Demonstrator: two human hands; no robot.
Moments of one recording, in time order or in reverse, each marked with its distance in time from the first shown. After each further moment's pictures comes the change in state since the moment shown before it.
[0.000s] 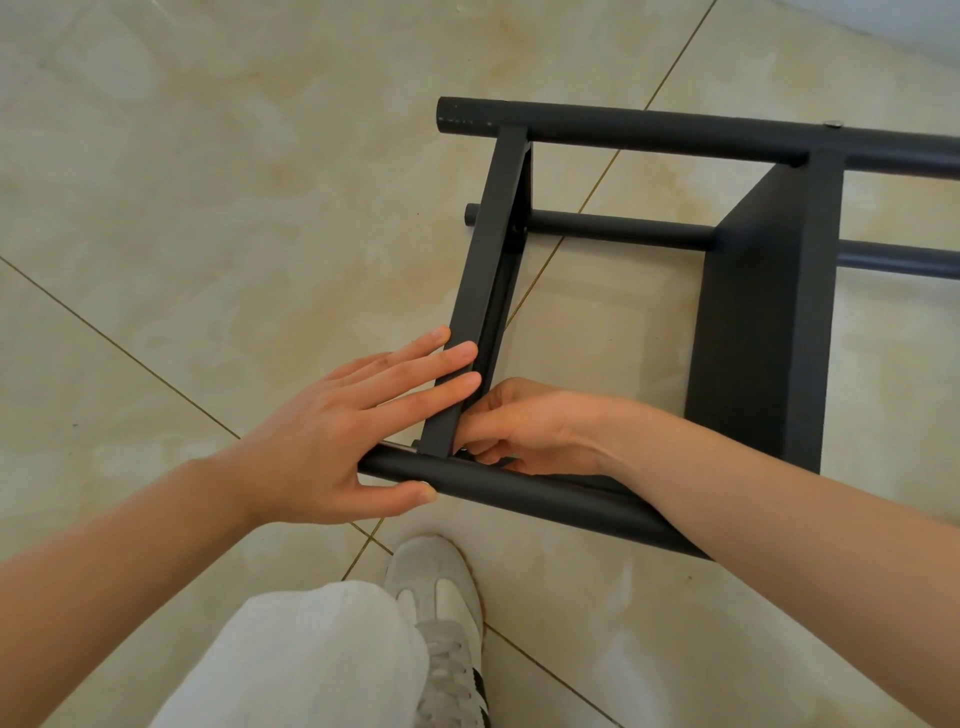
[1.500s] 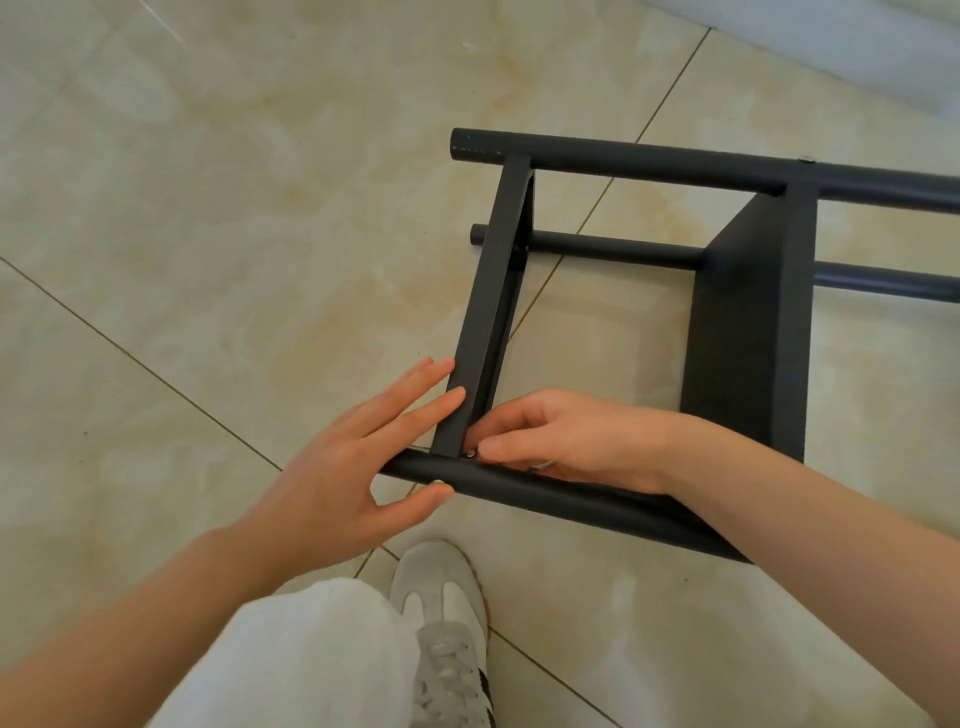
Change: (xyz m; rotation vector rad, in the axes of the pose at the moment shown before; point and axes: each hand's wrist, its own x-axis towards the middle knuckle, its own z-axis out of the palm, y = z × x) left_hand -0.023 0.030 0.017 -0.193 0.196 -0.235; right_hand -0.044 -0.003 -0.001 -0.250 0.034 -0.142
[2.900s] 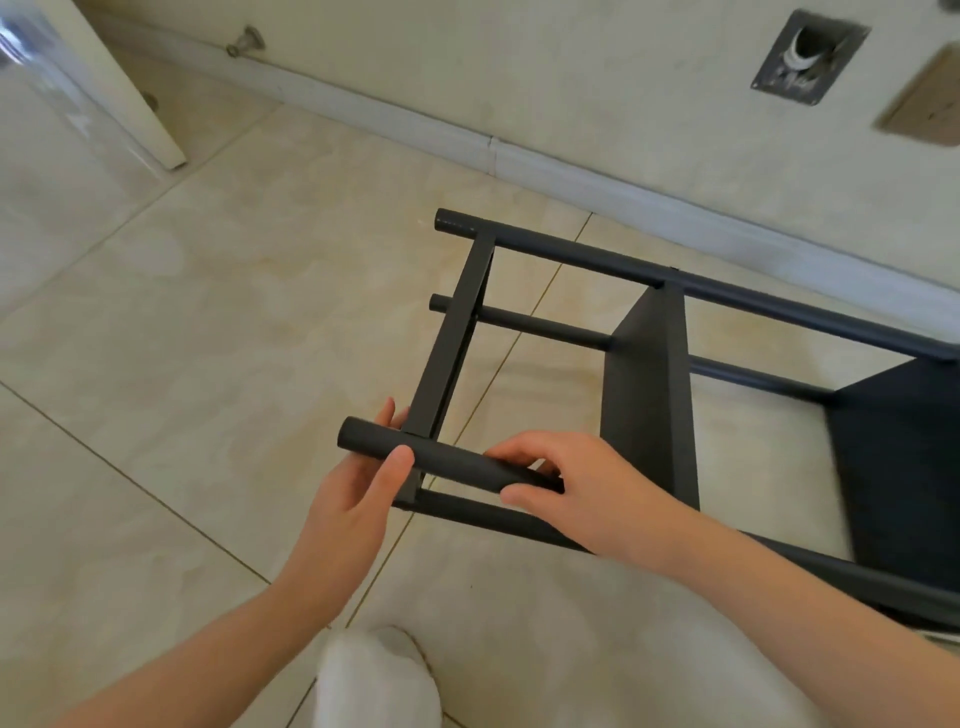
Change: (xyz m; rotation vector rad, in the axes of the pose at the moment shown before) left_hand 0.043 0.087 -0.023 -0.745 0.353 -0.526; right_hand -0.104 -0.028 -0.001 -0.490 0.579 -0.267
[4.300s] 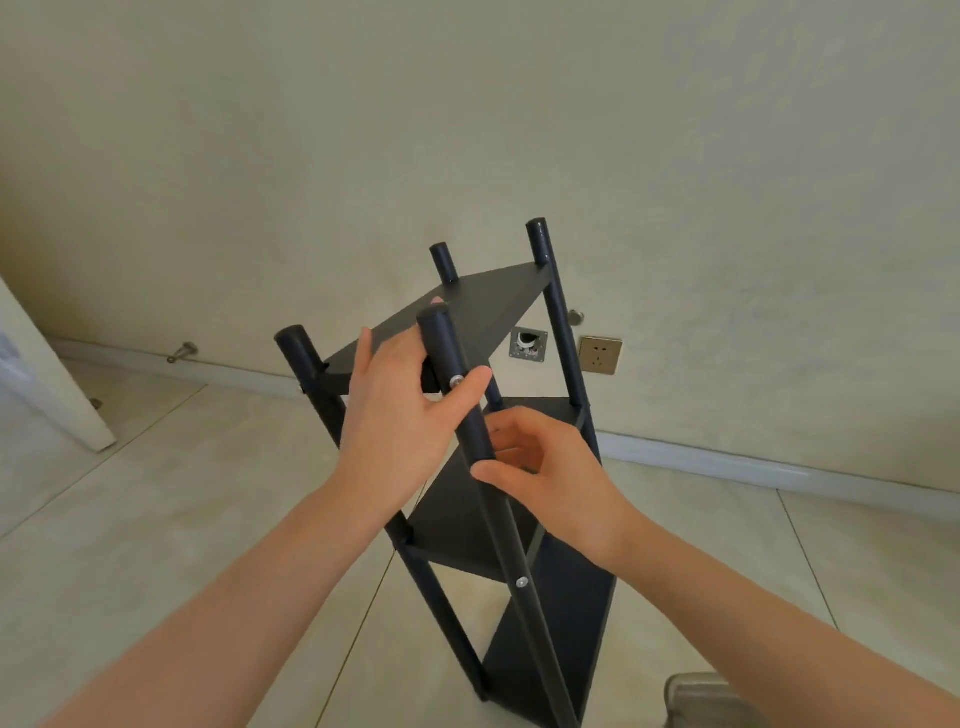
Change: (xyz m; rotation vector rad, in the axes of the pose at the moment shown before) left_hand -0.069 0.319 0.105 0.401 0.231 0.947; right_hand -0.178 -0.129 -0.157 0.164 0.676 -0.128
